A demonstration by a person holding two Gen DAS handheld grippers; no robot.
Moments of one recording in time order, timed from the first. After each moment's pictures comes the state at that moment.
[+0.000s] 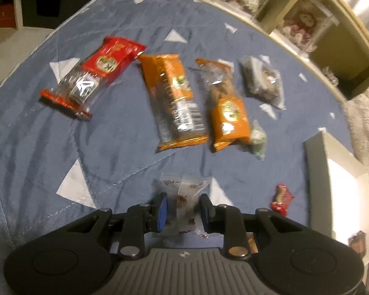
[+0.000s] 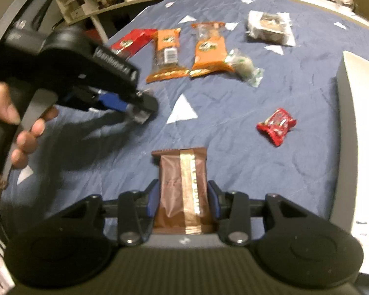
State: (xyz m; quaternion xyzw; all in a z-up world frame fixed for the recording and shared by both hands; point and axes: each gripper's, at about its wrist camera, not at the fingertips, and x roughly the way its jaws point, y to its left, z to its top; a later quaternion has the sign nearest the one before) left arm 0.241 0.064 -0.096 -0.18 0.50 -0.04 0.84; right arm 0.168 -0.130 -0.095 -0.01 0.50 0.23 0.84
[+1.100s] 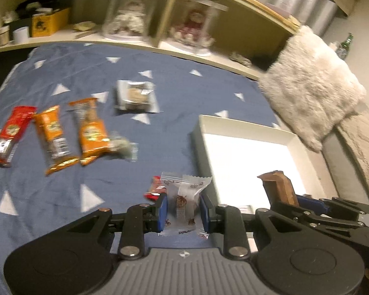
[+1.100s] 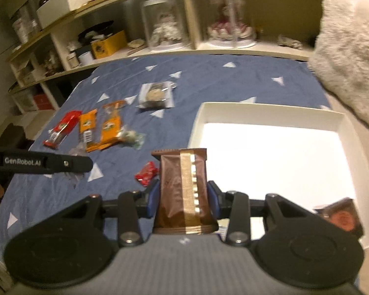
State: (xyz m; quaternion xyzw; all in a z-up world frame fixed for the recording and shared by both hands) left arm 0.187 -0.082 -0.011 -0.09 0.44 -0.16 0.88; right arm 0.136 -0.282 0.000 0.04 0.42 0.09 0.90
